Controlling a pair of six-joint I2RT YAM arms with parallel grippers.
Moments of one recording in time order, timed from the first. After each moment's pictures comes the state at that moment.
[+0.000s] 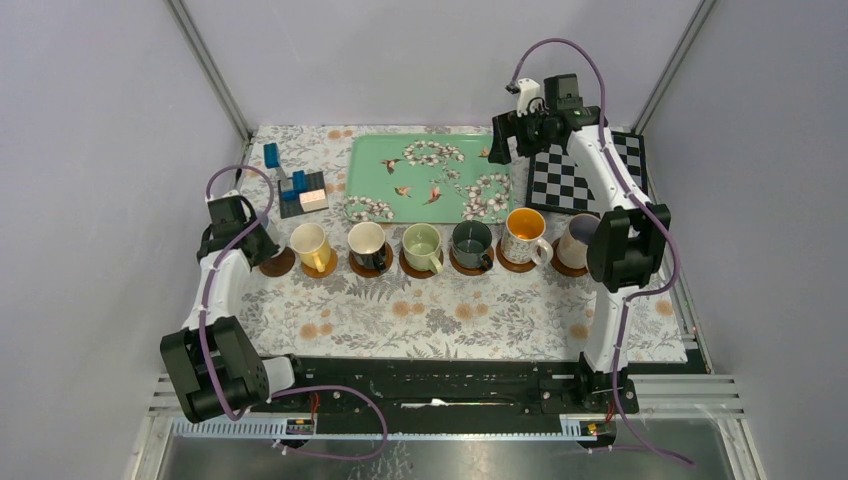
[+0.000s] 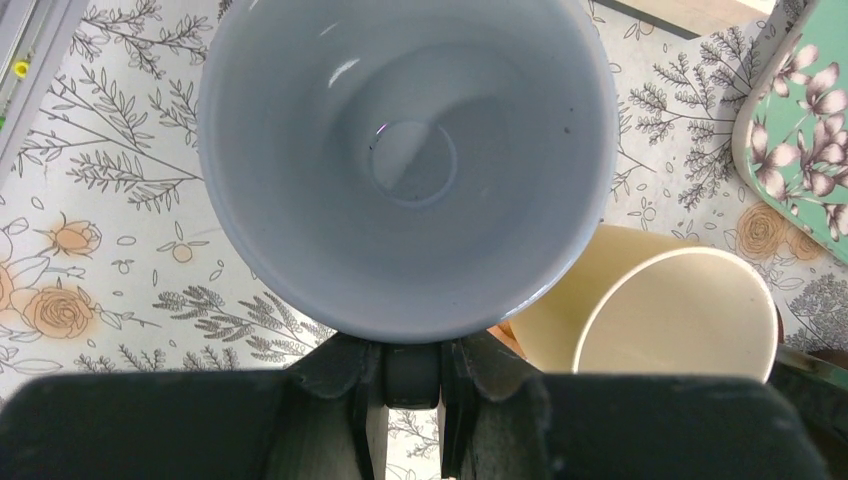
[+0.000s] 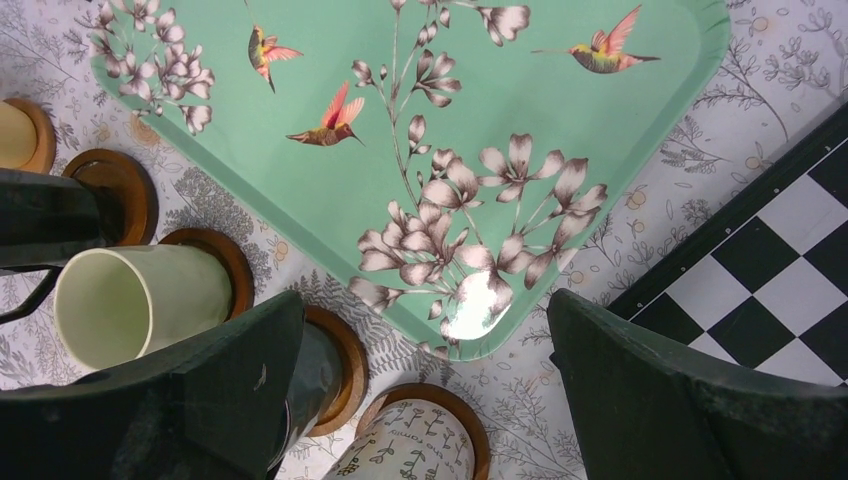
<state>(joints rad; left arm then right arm) 0.31 1.23 0.82 -0.46 0.03 -0.29 0.16 2.06 2.01 -0.79 -0.48 -0.17</state>
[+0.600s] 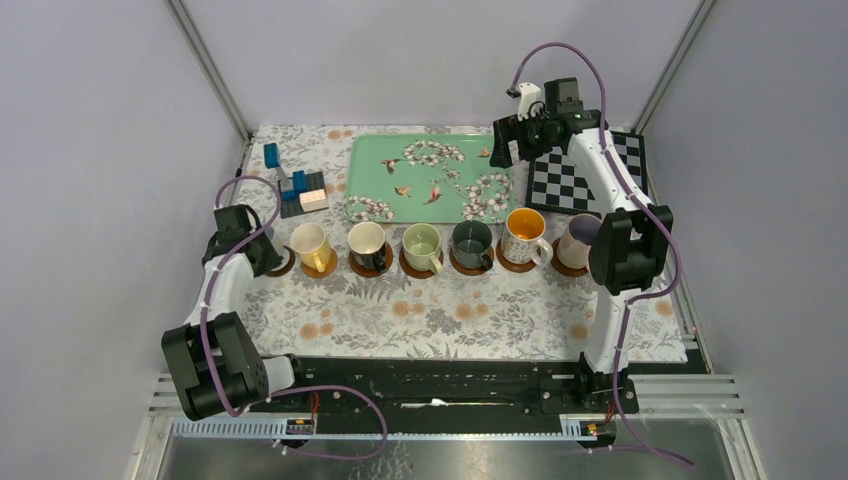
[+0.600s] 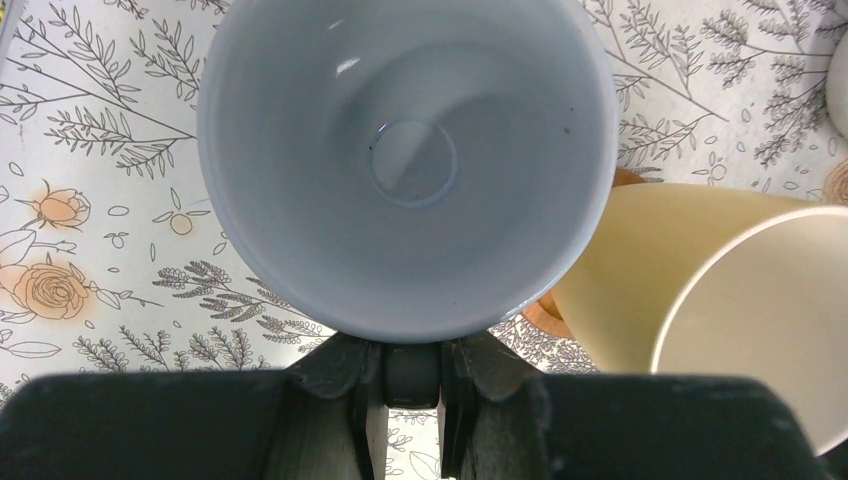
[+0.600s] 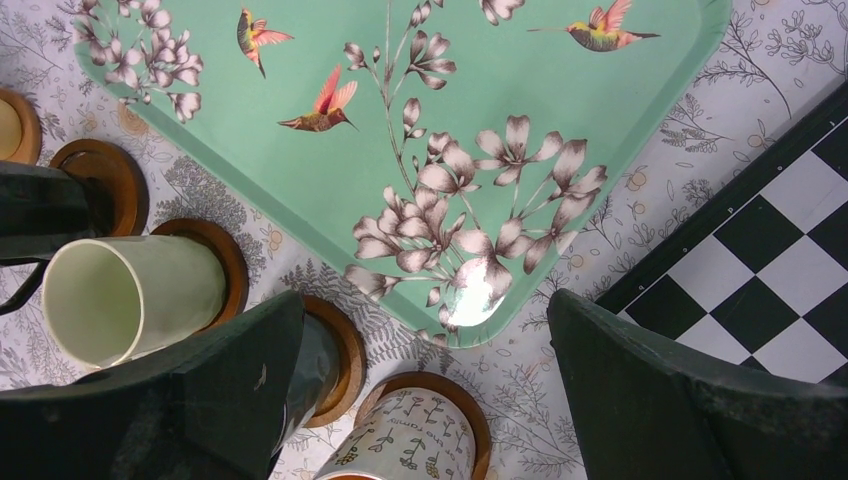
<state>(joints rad) 0.31 1.25 0.76 -0.45 0.02 -0.24 0.16 2.03 1.95 -0.77 -0.46 -0.17</state>
